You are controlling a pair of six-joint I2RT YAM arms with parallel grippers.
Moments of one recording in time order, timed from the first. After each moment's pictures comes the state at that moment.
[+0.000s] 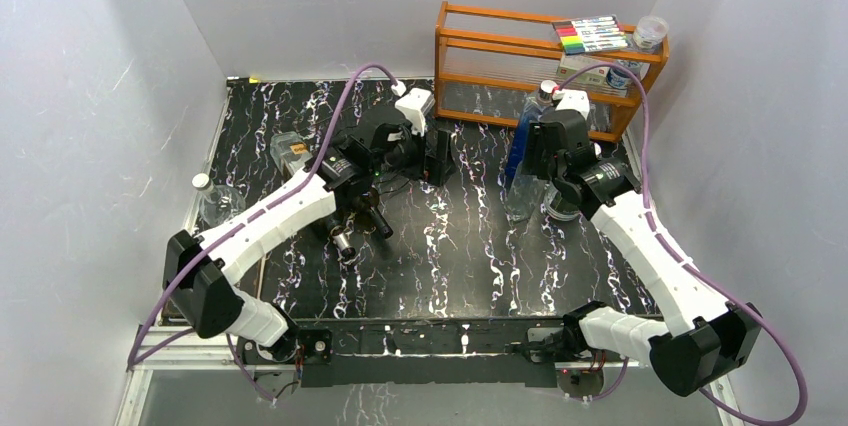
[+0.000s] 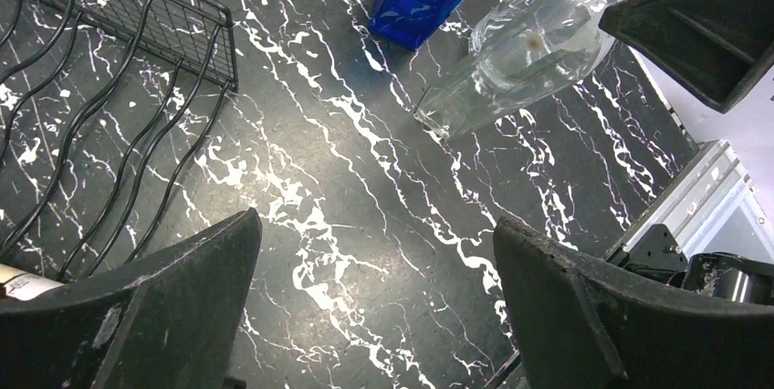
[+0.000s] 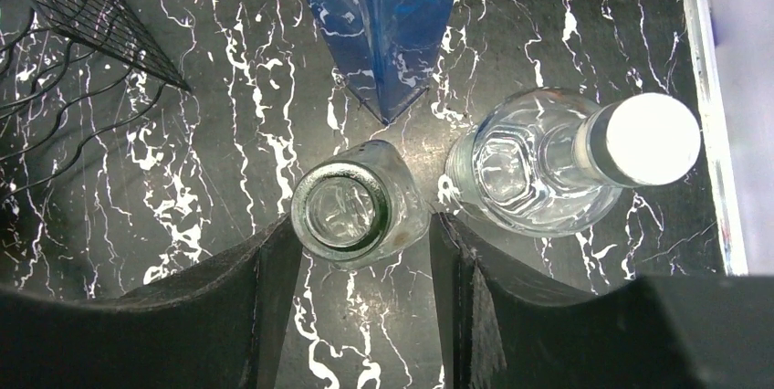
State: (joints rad) left arm -0.77 1.44 1.32 -0.37 0.05 -0.34; right arm 0.47 1.12 1.16 -0.72 0.40 0.36
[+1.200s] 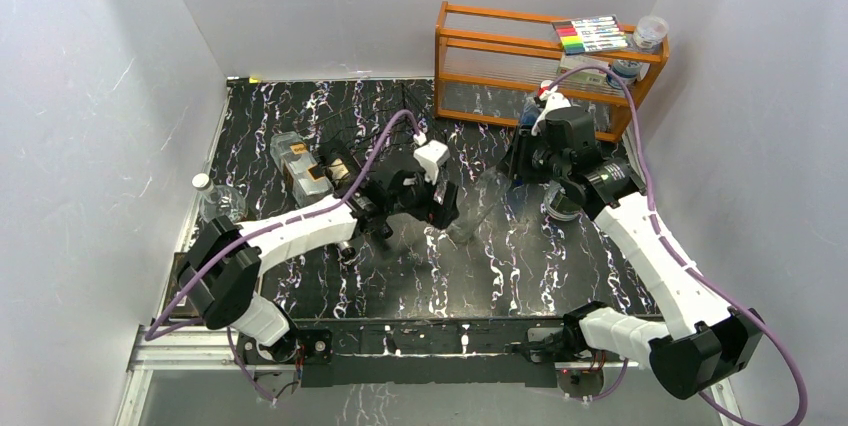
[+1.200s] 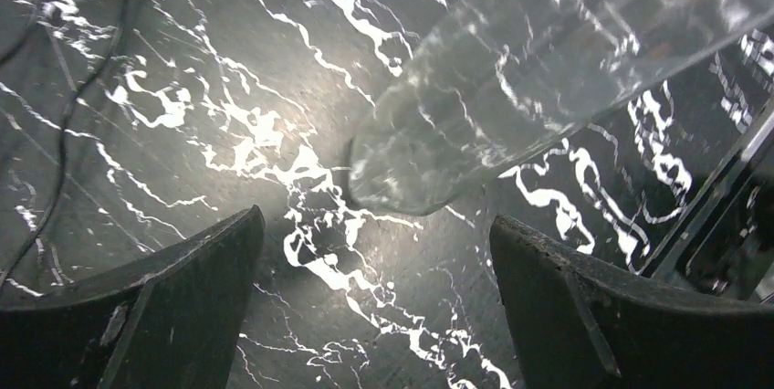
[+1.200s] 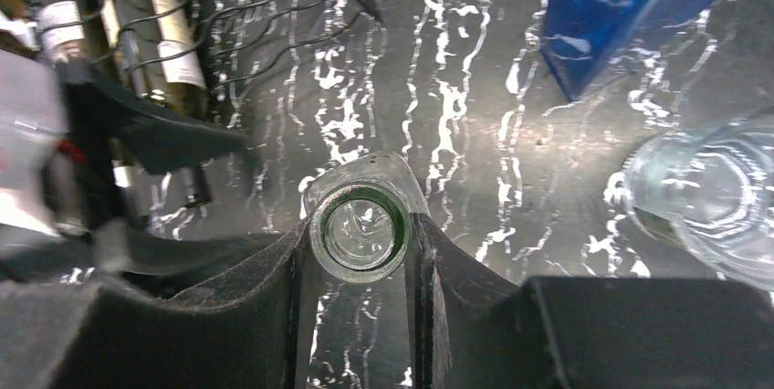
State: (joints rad) left arm -0.83 1.51 0.99 -0.05 0.08 -0.27; right arm 0.45 1.11 1.18 -0.69 -0.04 0.39
